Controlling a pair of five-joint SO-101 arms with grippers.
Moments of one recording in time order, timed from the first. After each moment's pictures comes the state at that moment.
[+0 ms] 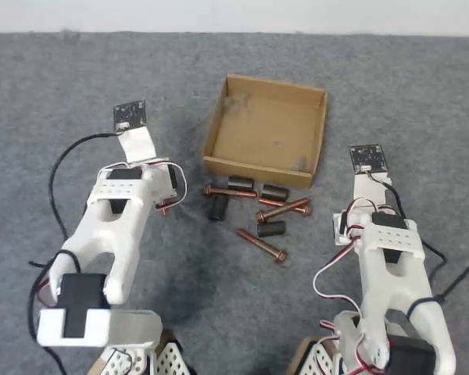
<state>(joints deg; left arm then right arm) -6.3 -2.9 44.2 37.9 17.5 4.4 -25.6 62.8 40.6 11.8</state>
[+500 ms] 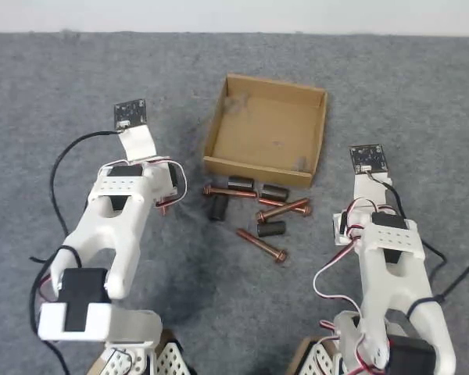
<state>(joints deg) -6.3 -0.8 42.2 38.4 17.5 4.4 -25.6 62.8 40.6 11.8</state>
